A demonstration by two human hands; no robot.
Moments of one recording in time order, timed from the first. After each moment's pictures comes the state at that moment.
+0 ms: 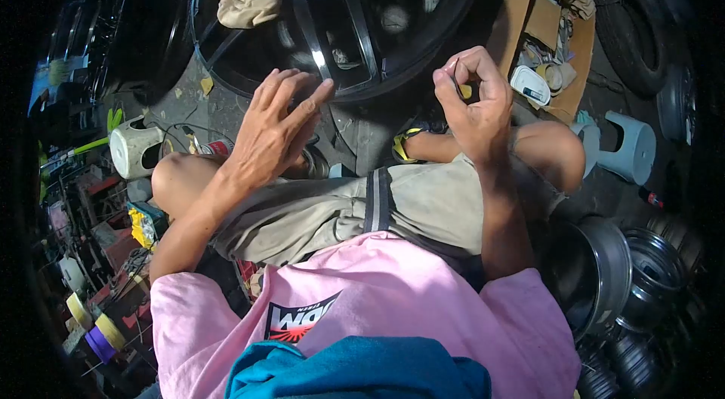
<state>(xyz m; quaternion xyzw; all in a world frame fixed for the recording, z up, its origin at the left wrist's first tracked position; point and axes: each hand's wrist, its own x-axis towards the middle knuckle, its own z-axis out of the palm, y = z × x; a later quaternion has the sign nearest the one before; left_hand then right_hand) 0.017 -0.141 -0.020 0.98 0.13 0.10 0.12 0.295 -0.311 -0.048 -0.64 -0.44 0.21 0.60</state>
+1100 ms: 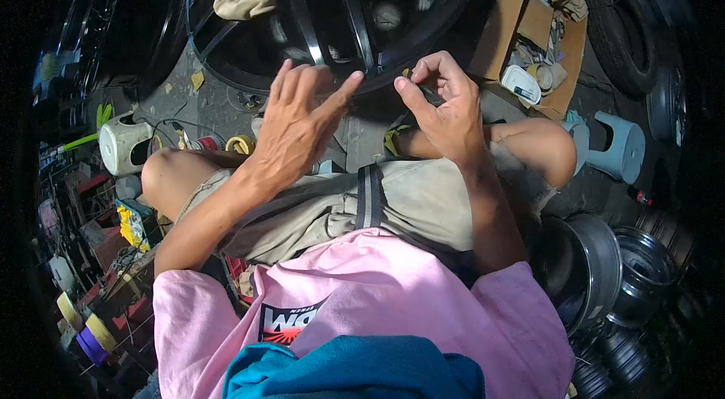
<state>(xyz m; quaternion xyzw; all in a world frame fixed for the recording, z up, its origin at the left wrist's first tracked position) 0.045 -0.175 -0.028 0.97 0.18 0.11 0.12 0.271 -0.308 -0.053 -0.63 -0.38 0.35 0.59</state>
